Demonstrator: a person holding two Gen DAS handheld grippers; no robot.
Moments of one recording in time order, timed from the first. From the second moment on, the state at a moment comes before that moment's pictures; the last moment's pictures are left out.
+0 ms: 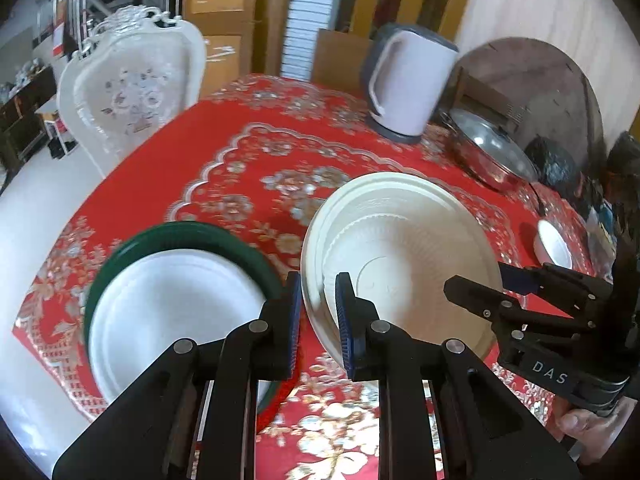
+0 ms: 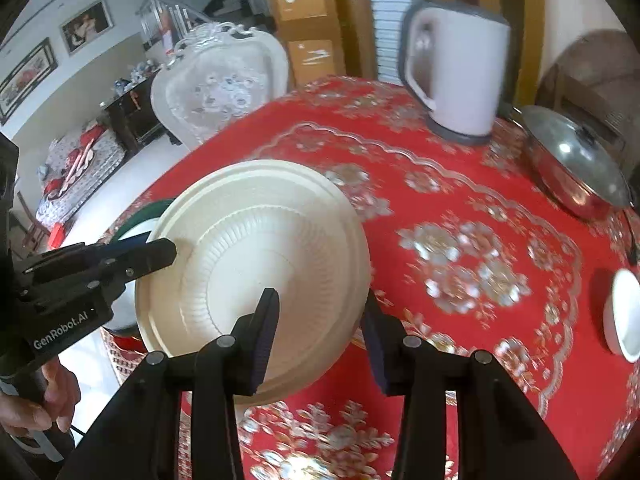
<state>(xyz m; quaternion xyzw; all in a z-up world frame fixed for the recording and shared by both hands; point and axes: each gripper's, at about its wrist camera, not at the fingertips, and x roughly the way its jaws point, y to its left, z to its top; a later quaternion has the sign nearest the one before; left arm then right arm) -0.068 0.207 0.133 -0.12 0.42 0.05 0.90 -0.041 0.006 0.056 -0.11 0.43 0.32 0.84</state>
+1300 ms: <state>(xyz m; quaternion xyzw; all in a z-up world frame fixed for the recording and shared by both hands) -0.141 0.328 0.110 -0.19 0.40 0.16 0.88 -0.077 0.155 0.034 -0.19 0.43 0.40 0.79</state>
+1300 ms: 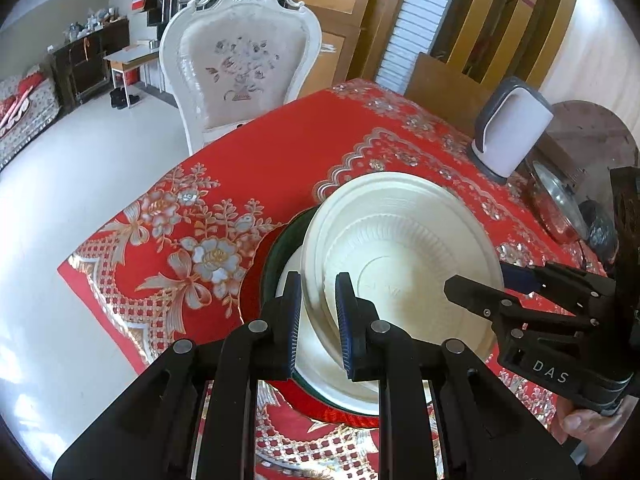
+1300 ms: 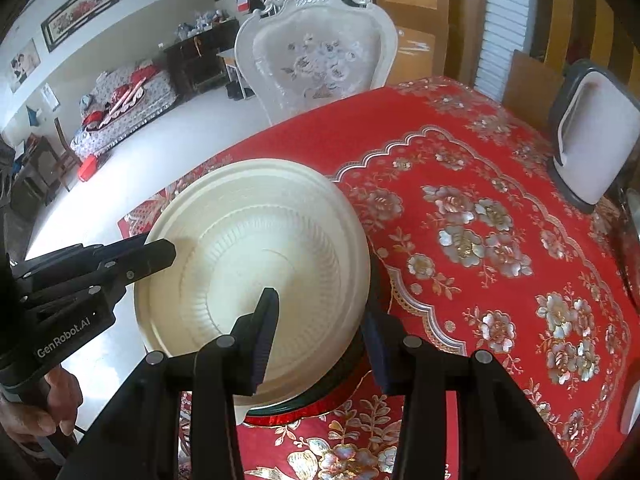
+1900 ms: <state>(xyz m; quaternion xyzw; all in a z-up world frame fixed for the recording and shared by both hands) -0.139 0.328 0.096 -0.19 0.41 0.17 0.88 -0.080 0.159 0.026 -0.20 0.44 0.40 0.78</state>
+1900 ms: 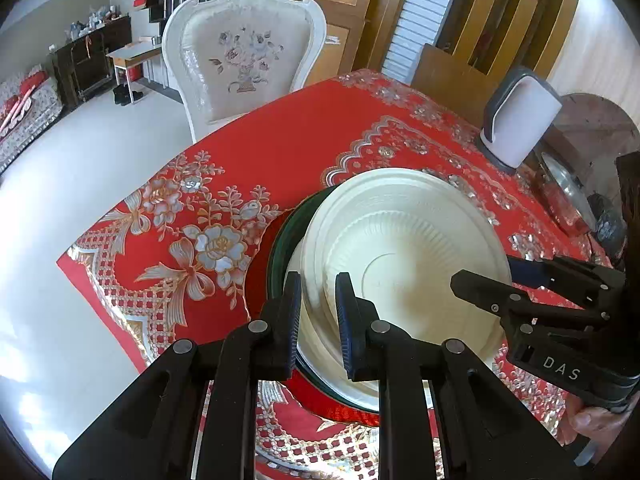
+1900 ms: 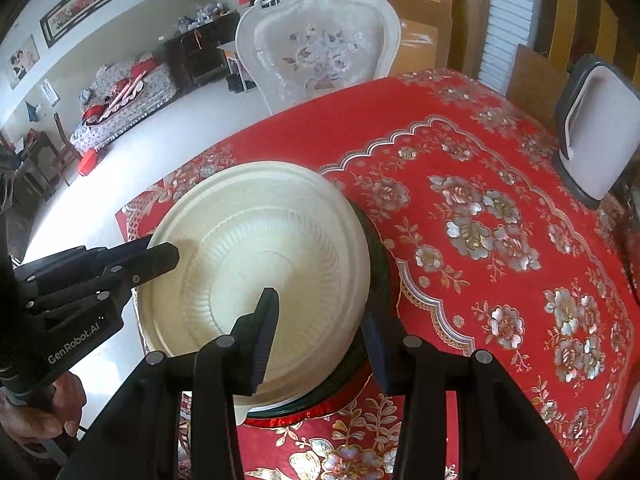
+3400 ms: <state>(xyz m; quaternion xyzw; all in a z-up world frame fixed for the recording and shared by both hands) -0.134 0.315 0.091 -0.13 0.40 0.20 0.88 -0.077 0.143 0.030 -0.18 0.44 0.39 0.79</state>
